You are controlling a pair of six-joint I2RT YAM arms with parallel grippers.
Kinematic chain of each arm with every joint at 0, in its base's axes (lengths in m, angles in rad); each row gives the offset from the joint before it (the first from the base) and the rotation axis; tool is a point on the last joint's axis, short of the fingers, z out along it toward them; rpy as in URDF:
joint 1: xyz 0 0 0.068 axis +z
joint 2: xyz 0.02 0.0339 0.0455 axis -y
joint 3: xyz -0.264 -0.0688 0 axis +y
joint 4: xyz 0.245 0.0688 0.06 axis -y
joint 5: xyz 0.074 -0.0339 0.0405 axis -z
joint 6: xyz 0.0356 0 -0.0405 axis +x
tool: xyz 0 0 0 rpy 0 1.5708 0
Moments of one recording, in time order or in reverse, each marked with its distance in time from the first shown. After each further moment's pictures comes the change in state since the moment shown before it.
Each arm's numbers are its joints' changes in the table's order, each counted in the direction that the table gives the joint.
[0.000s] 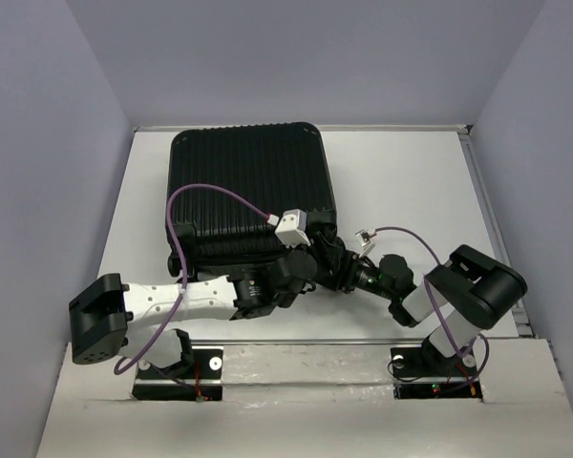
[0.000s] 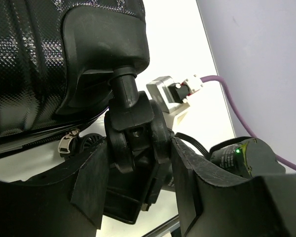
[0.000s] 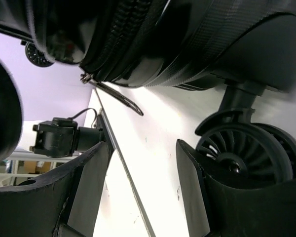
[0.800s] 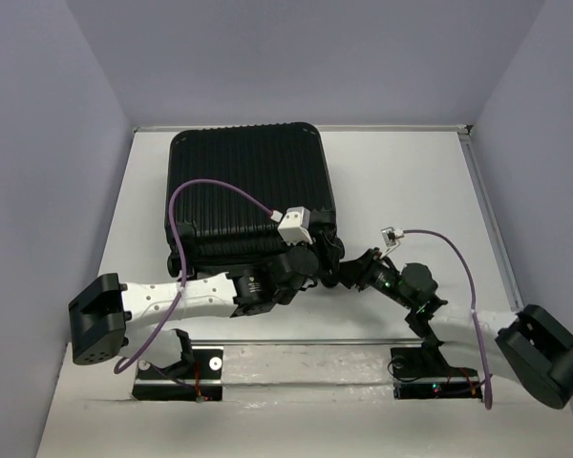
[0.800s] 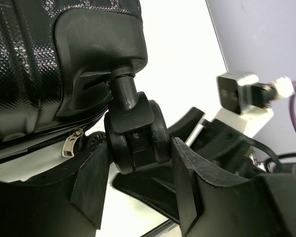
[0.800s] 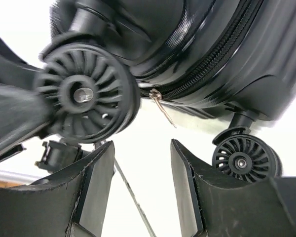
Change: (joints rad) left arm 0.016 0.000 -0.033 -0.064 0.039 0.040; right arm 0.005 0.462 0.064 -0.250 0.152 -0.072
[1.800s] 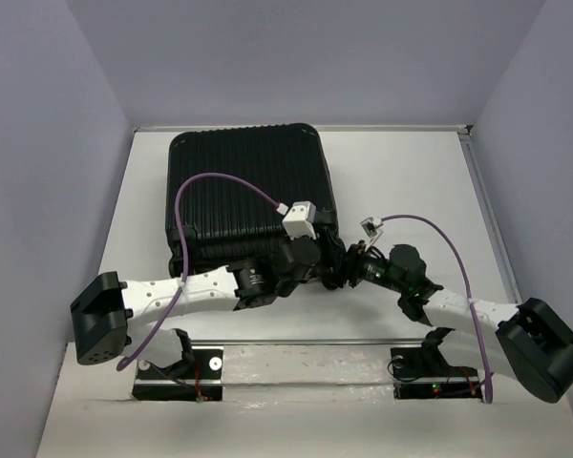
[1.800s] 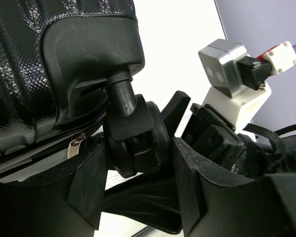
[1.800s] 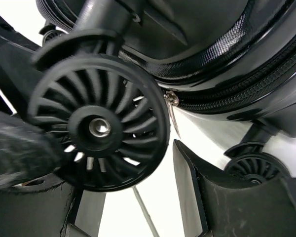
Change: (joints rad) left arm 0.043 -0.022 -0.060 -0.080 0.107 0.038; right arm -0.018 0.034 -0.166 -0.321 -0.178 -0.144
